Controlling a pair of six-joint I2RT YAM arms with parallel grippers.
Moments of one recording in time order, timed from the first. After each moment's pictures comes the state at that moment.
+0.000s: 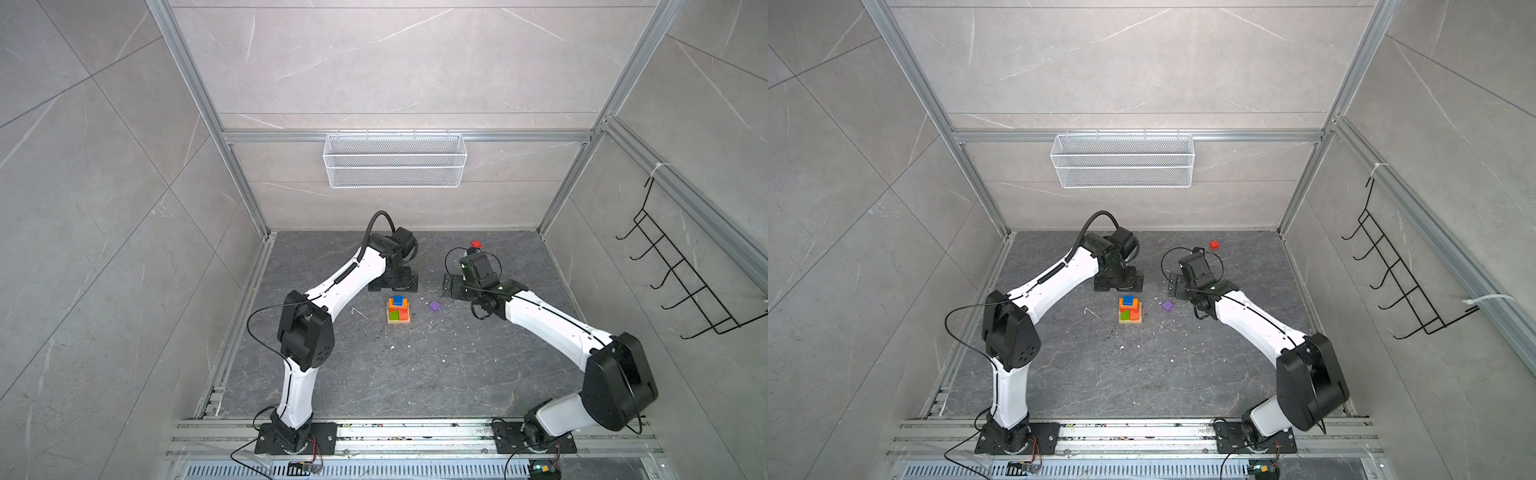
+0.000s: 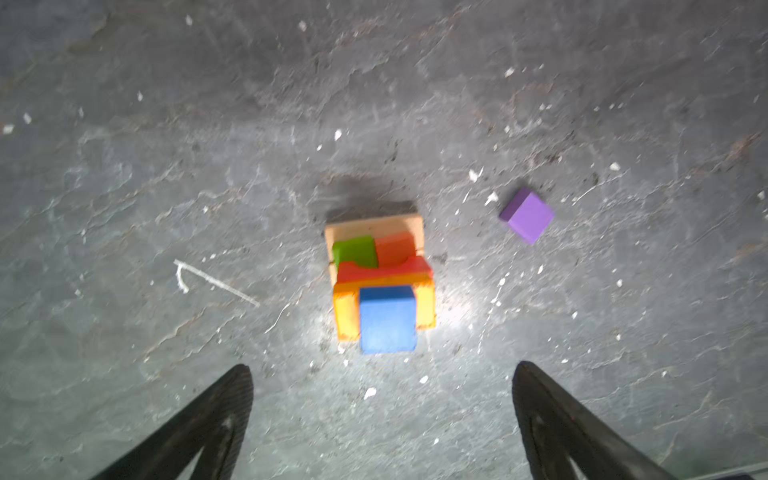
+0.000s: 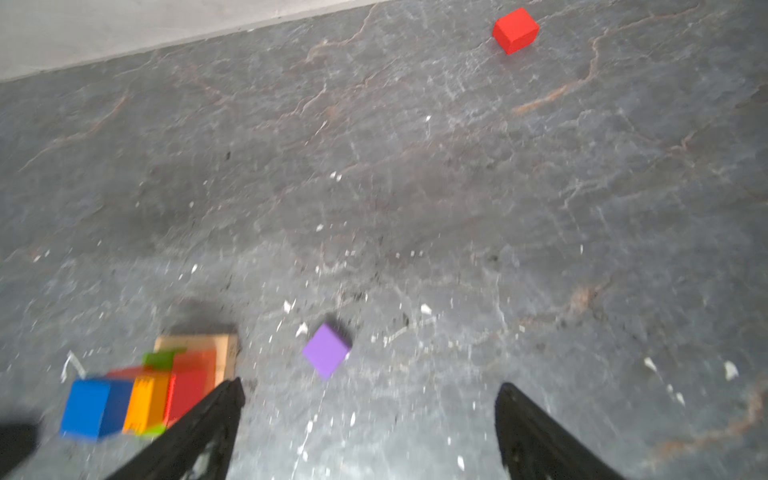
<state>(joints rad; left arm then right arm) -0.67 1.99 1.88 -1.18 -0.03 -0.52 0.46 1.55 1.13 -0.42 0.20 0.47</state>
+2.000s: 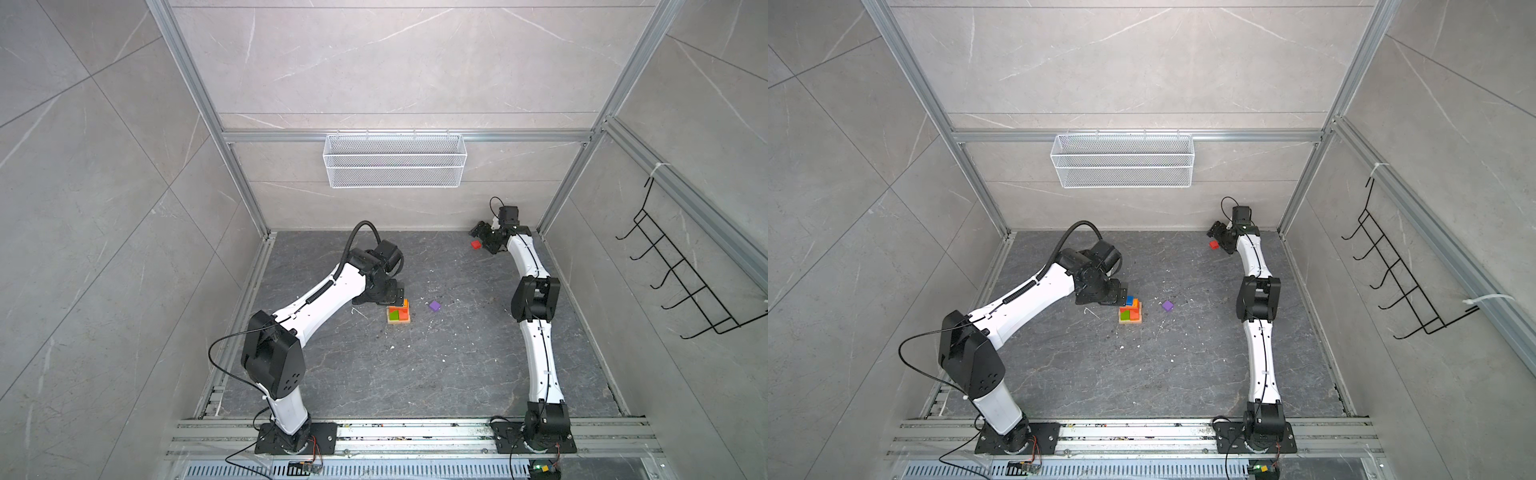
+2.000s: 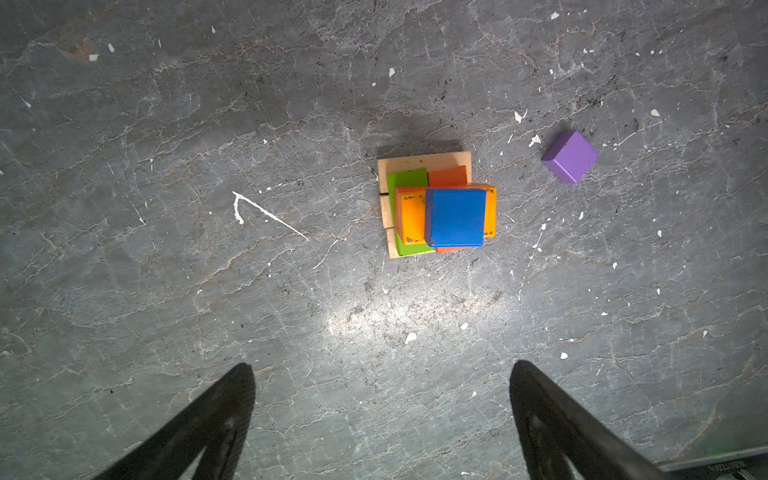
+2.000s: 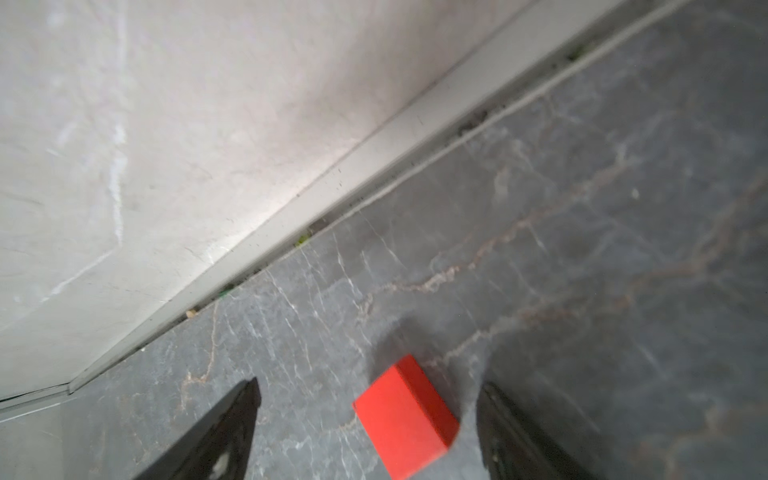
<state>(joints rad) -0.67 1.74 1.60 -1.11 -0.07 -0.52 -0.06 2.85 2.74 -0.73 -0.35 0.58</state>
